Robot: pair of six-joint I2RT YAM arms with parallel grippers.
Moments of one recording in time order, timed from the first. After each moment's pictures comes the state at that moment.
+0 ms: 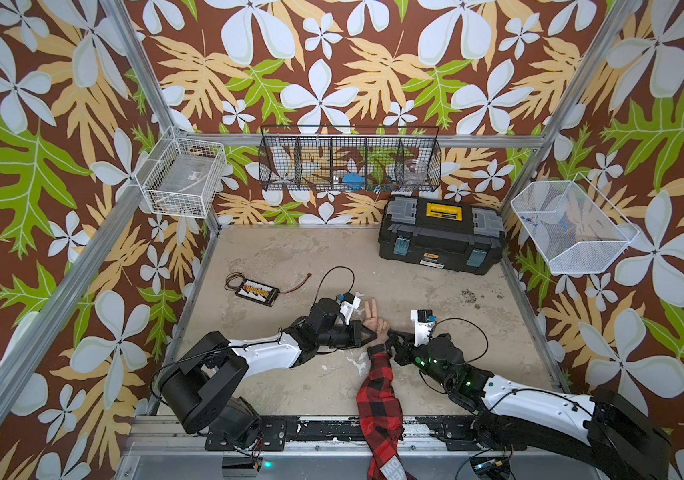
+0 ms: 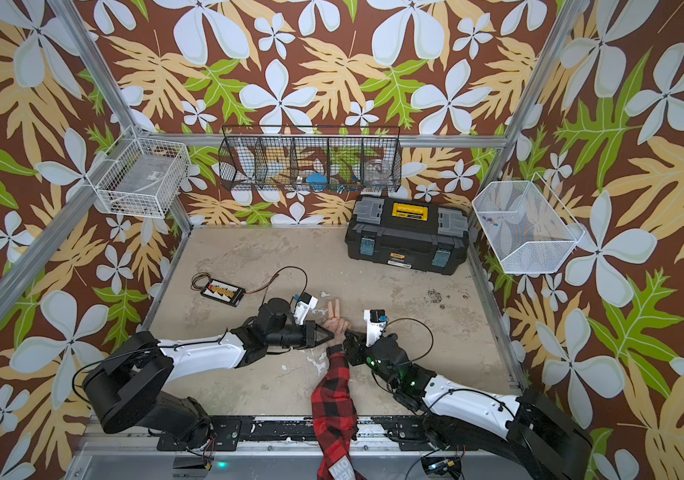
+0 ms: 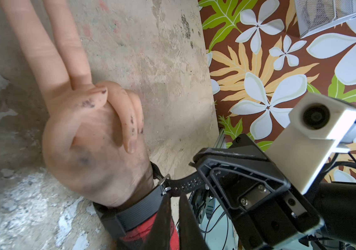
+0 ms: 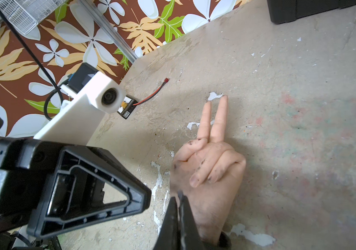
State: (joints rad) left arm -0.76 1.51 0.61 0.39 0.53 -0.96; right arm 0.86 1.02 0.21 0.46 0.18 0.68
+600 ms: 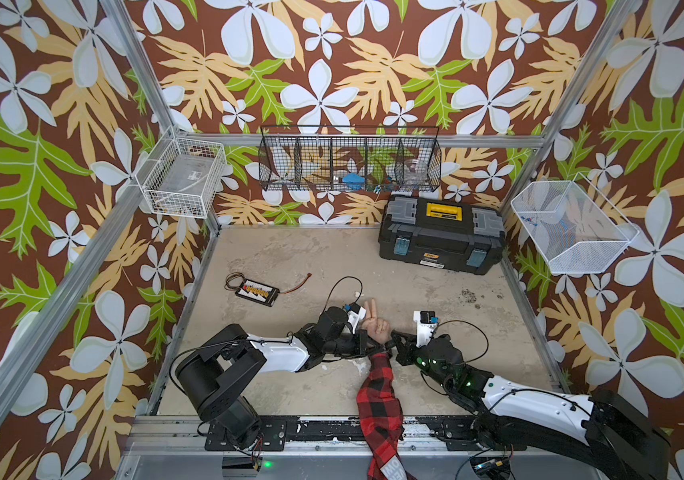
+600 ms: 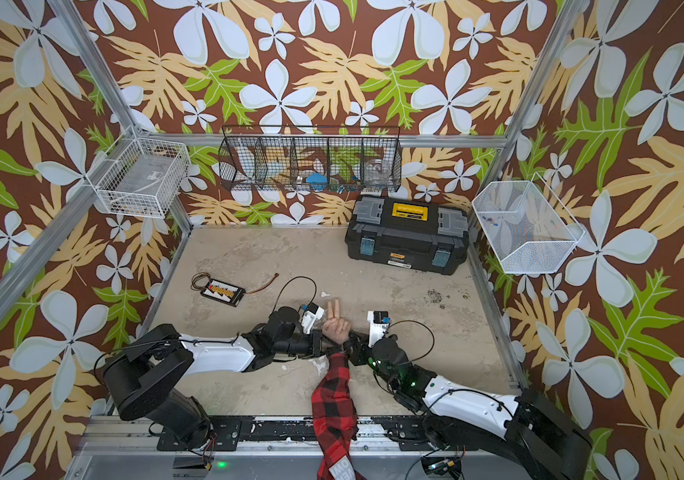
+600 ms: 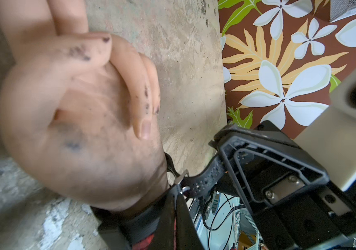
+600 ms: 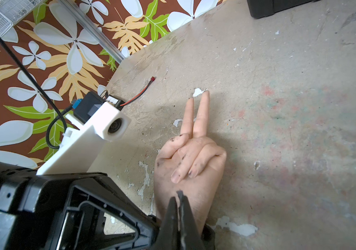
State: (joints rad) left arm -0.82 1.60 0.58 0.47 0.51 -0.99; right arm 0.86 1.02 0.19 0.45 0.21 0.71
